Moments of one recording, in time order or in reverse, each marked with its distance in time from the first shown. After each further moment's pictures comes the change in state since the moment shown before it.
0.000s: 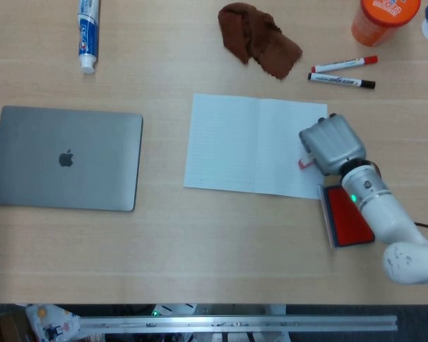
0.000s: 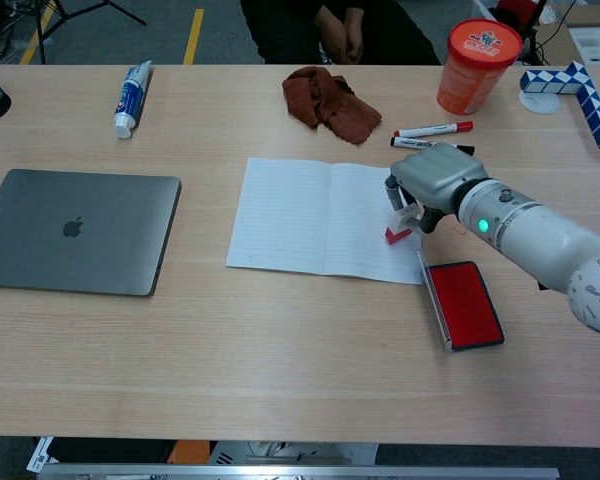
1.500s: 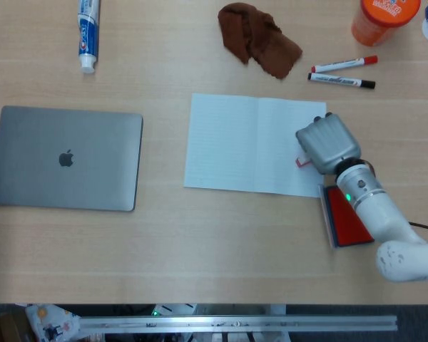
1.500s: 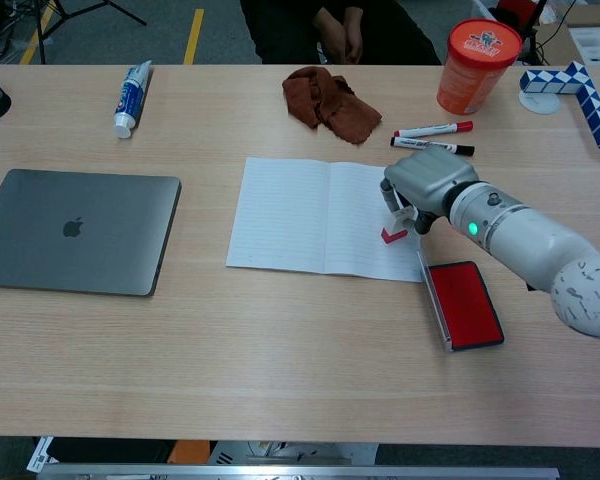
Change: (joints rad) left arm -0.002 -0.001 0.005 0.000 -0.005 -0.007 0.003; right arm 0.016 -0.055 -0.015 0.070 0.003 -0.013 -0.028
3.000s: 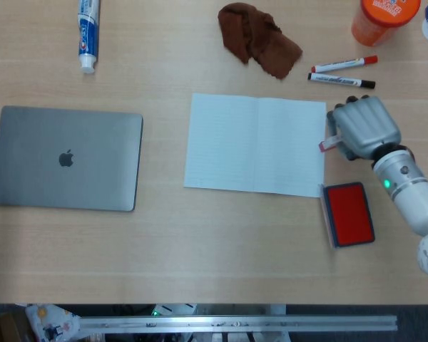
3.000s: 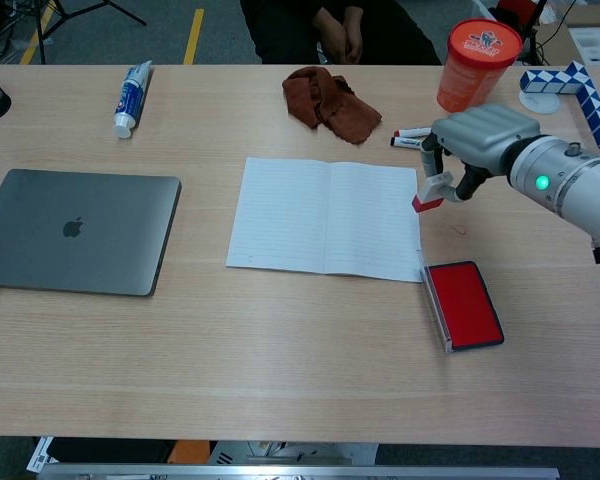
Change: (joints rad) left arm -0.013 0.003 -0.001 -0.031 0.015 0.000 0.029; right arm -0.063 0.234 0.086 -0.197 -0.004 -0.037 0.065
